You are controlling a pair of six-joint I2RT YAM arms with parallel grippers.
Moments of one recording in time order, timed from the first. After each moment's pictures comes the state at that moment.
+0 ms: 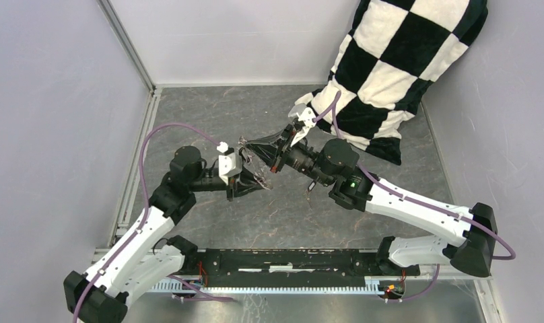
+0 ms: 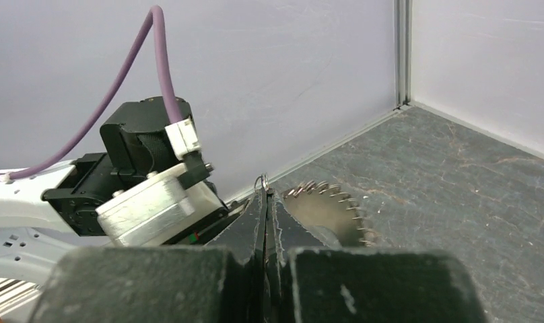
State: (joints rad) left arm -0.47 0.79 0.68 -0.11 0.99 0.21; right arm 1.06 1.23 1.06 0.40 -0.02 0.27
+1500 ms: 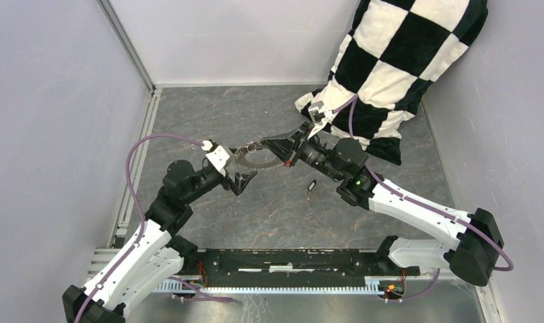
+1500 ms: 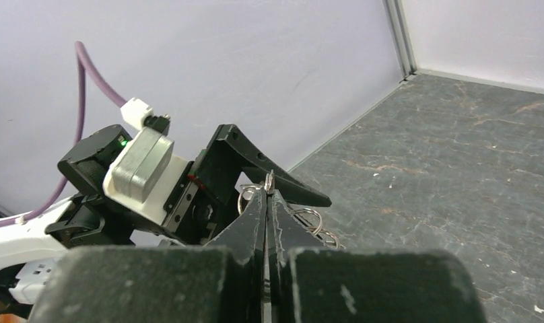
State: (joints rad) left arm -0.51 0.68 0.55 0.03 0.35 0.20; right arm 0.89 1.19 0.89 0.52 -0.12 0.51
